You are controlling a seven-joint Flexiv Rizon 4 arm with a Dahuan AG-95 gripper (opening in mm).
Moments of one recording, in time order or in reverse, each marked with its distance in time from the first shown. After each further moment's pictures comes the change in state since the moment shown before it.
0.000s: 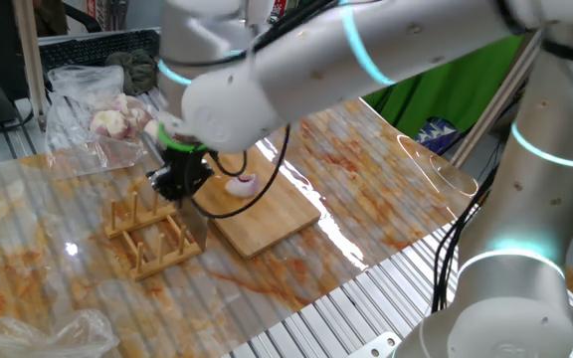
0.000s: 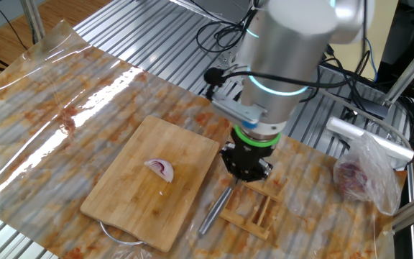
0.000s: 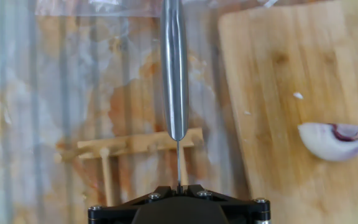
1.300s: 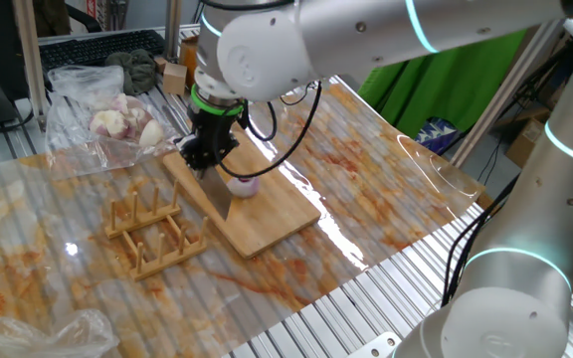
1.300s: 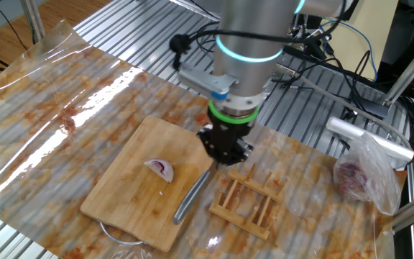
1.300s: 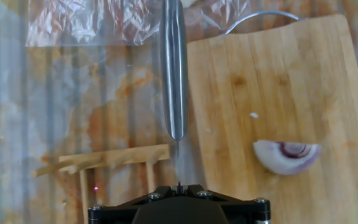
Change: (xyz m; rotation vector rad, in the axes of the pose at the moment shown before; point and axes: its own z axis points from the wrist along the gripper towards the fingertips) arm -0.028 -0.051 -0.050 -0.011 0.004 -0.036
